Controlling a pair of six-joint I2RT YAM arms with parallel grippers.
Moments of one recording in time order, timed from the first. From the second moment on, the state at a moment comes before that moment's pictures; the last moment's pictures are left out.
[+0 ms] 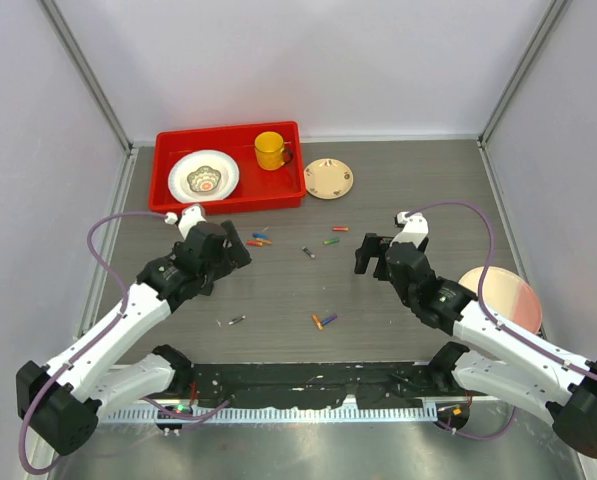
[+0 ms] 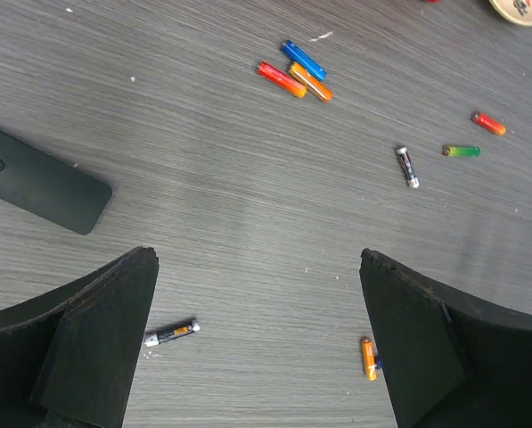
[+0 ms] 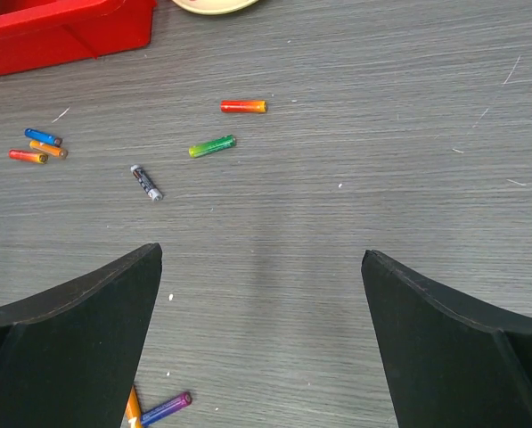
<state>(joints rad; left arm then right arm) -0.58 0.97 0.81 -0.63 -0.35 -0.85 0.74 0.86 0.57 -0.21 0.51 0.53</state>
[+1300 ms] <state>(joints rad) -0.05 1.33 0.78 -0.74 -0.34 -1.30 0.74 0.86 0.57 -0.21 0.42 0.58</state>
